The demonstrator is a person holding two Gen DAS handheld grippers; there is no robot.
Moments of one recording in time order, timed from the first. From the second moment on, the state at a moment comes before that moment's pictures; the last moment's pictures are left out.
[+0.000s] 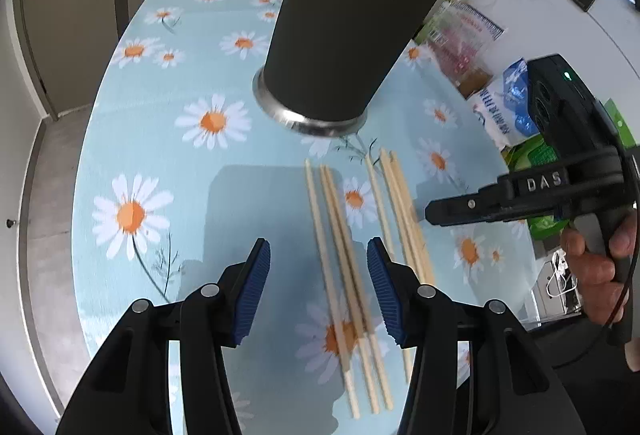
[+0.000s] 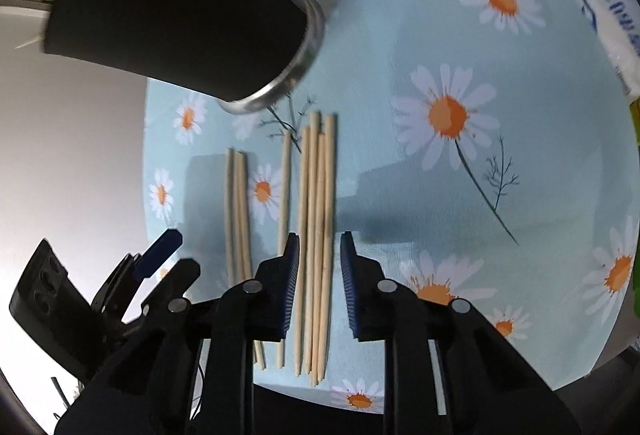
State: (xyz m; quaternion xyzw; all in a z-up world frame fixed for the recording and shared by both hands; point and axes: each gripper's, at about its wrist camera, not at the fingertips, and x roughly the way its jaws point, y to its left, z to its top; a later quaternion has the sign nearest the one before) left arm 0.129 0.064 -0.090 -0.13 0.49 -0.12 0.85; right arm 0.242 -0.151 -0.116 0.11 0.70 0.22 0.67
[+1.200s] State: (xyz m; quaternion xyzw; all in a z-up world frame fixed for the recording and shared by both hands) left arm 0.119 0.058 -0.106 -0.14 0.52 -0.14 0.83; right arm 0.234 -0.071 -0.128 -0.07 0.70 0.11 0.70
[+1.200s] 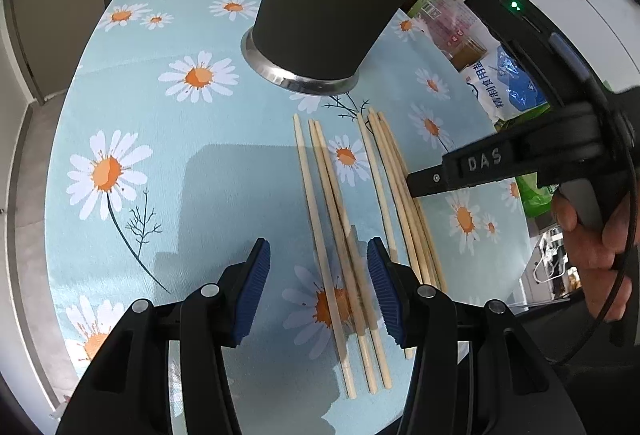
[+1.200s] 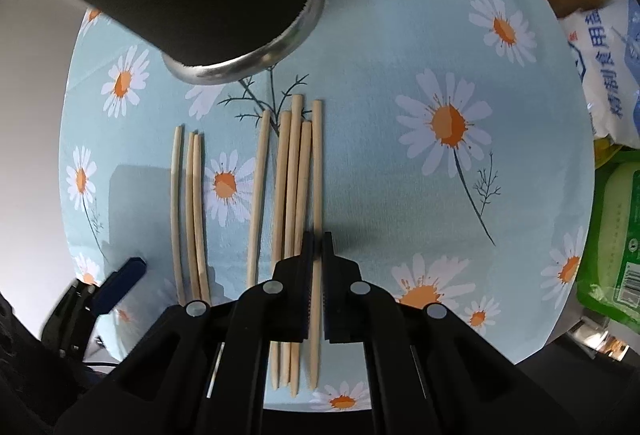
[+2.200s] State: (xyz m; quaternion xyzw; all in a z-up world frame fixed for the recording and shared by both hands) left arm 0.157 0.042 -0.103 -0.07 0.59 -0.03 0.80; right arm 0.244 -0.211 -0.074 0.10 0.64 0.26 0.71
